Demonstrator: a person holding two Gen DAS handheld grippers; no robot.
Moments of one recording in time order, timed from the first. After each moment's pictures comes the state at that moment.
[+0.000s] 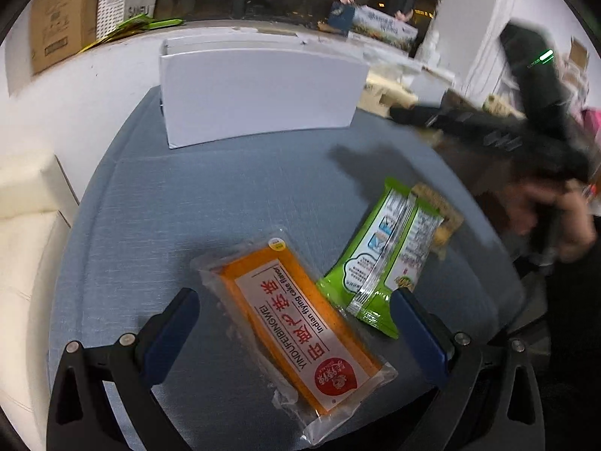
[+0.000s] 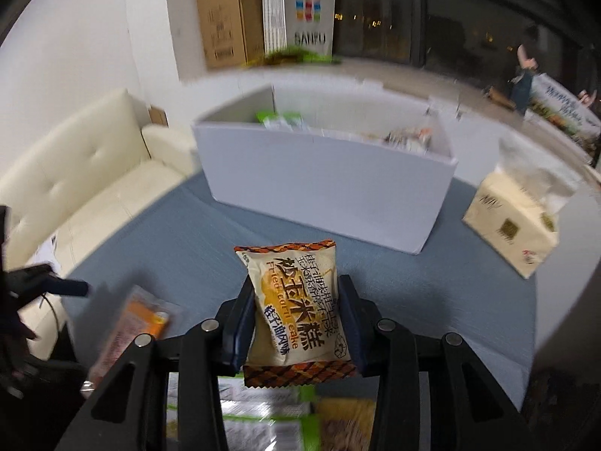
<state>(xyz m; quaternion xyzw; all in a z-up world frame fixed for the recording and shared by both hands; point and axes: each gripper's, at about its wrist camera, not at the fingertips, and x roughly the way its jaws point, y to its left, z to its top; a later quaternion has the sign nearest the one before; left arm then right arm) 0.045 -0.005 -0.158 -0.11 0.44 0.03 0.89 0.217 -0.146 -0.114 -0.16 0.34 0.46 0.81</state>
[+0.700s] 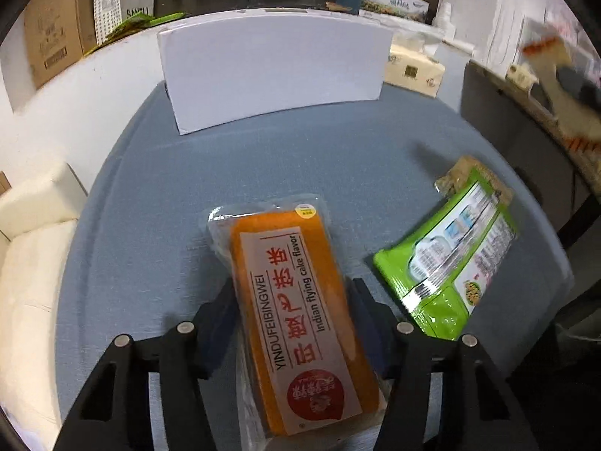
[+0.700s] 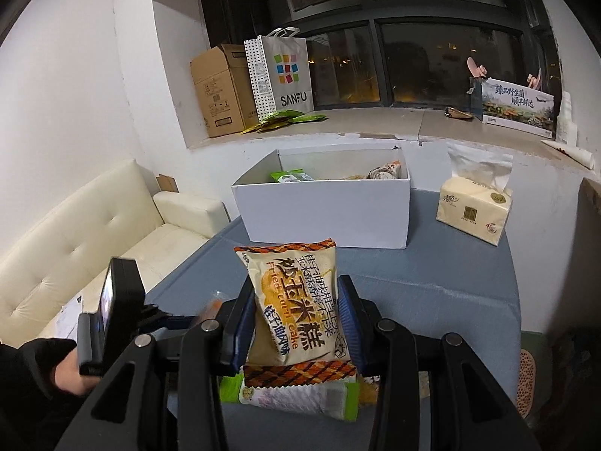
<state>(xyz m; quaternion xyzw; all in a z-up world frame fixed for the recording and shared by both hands) 0.055 0.010 -0.189 -0.07 0.45 0.06 0.89 0.147 -0.210 -0.083 -0.04 0.29 0.45 0.84</state>
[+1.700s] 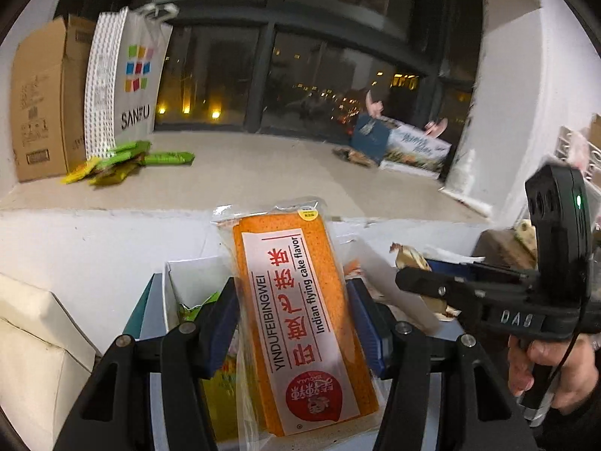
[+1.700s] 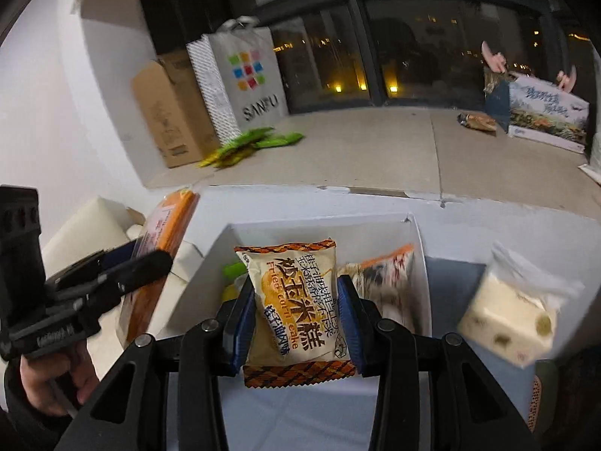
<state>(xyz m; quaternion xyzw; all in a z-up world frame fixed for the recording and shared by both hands) 0.279 0.138 -0.020 -0.12 0.29 0.05 0.95 0.354 -0.053 -0.020 -0.02 0.35 0.42 0.84</state>
